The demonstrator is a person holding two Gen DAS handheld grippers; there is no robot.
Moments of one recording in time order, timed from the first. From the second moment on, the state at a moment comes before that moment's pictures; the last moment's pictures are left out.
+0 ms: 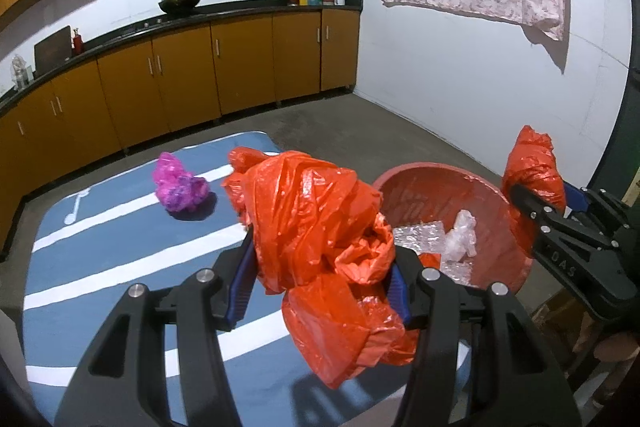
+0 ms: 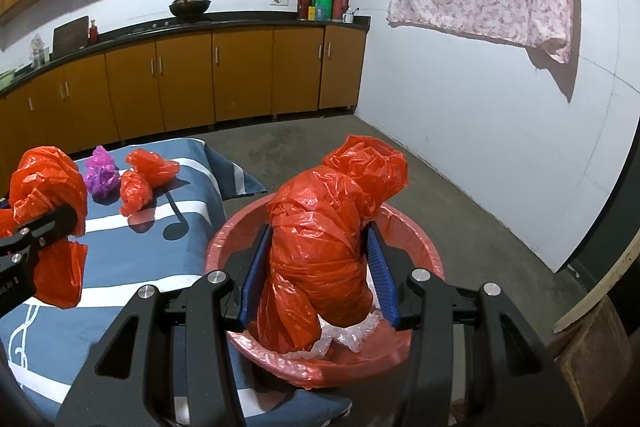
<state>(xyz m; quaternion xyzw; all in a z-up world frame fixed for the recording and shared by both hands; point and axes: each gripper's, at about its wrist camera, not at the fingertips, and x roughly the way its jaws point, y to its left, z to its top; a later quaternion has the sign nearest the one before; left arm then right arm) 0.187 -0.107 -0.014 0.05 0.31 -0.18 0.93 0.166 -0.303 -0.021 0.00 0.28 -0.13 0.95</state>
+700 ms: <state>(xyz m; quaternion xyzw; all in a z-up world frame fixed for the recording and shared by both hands) 0.230 -0.211 -0.051 0.03 0.35 -0.28 0.89 0.195 -0.365 -0.030 0.02 0.29 -0.14 0.95</state>
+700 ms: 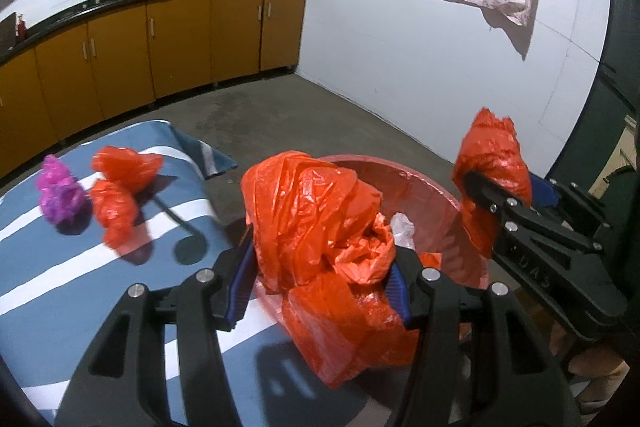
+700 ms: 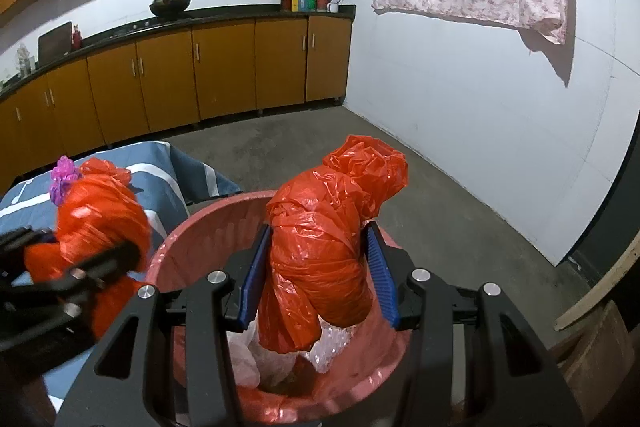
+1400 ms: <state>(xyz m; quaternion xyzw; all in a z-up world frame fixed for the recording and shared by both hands) 0.248 -0.206 -0.076 0.01 0.38 -0.27 0.89 0.184 -0.394 -0.024 0.07 0.26 -0.16 0.95</state>
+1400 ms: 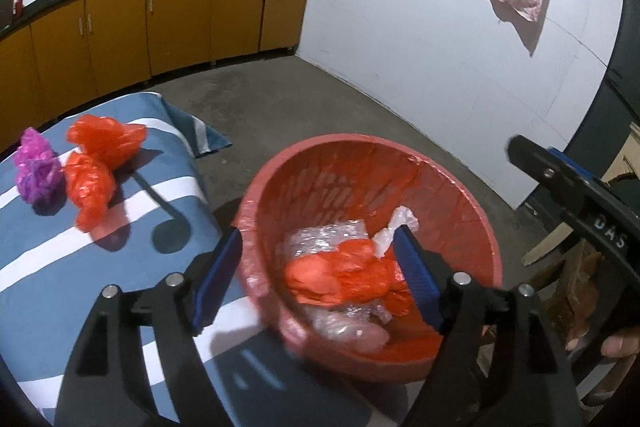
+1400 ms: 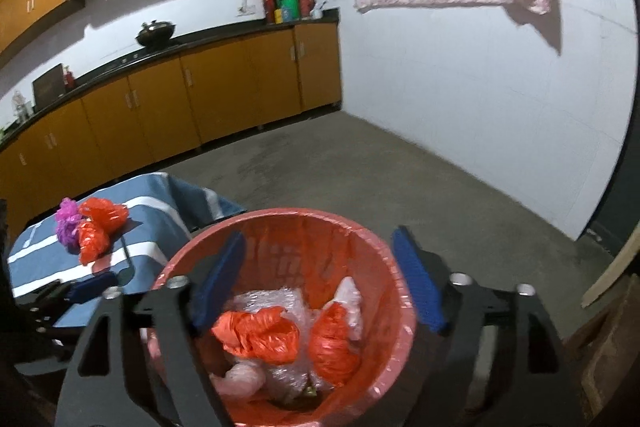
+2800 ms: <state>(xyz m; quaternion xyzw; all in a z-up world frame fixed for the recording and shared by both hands) 0.222 0.156 -0.077 -0.04 0.33 0.10 0.94 0.359 -0.129 -0.093 0.00 0.39 0.00 0.92</state>
